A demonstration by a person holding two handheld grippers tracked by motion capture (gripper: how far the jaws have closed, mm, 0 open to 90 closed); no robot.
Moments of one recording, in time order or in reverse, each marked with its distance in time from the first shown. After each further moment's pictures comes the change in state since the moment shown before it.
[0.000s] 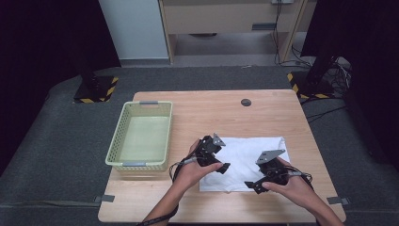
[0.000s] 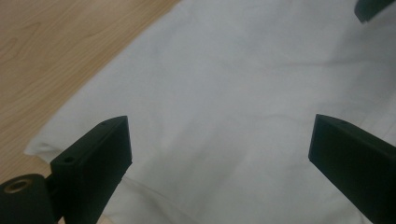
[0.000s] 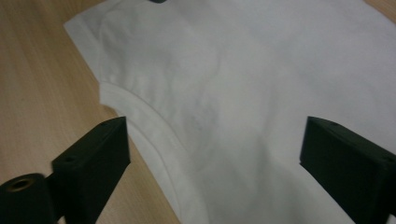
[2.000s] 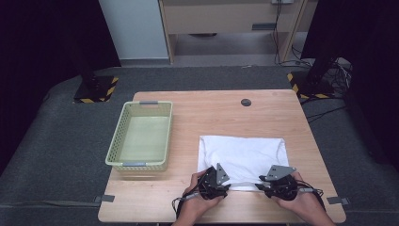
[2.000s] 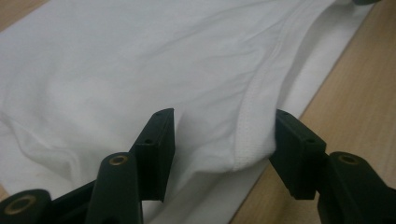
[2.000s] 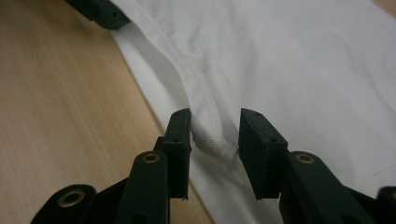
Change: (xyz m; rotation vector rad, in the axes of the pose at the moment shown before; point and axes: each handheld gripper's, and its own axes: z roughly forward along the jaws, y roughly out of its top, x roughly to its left) left arm -0.080 -0.064 0.007 -0.078 0.080 0.101; right arm 0.013 -0.046 -0.012 -0.041 -0.097 -0.121
